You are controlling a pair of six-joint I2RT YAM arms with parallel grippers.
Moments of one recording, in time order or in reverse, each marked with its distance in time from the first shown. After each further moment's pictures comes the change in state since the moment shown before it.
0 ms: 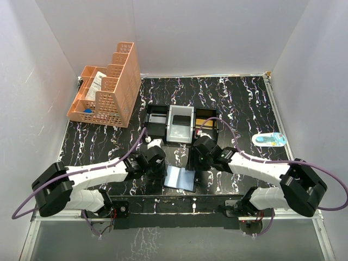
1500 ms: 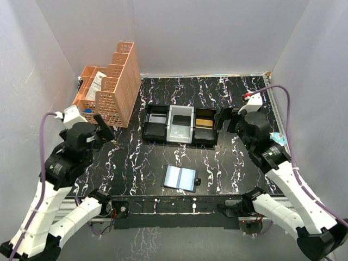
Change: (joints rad) left arm 0.557 -0.542 0.482 -0.640 -0.481 0.280; right arm -0.377 -0.452 0.250 -0.032 0.311 -0.503
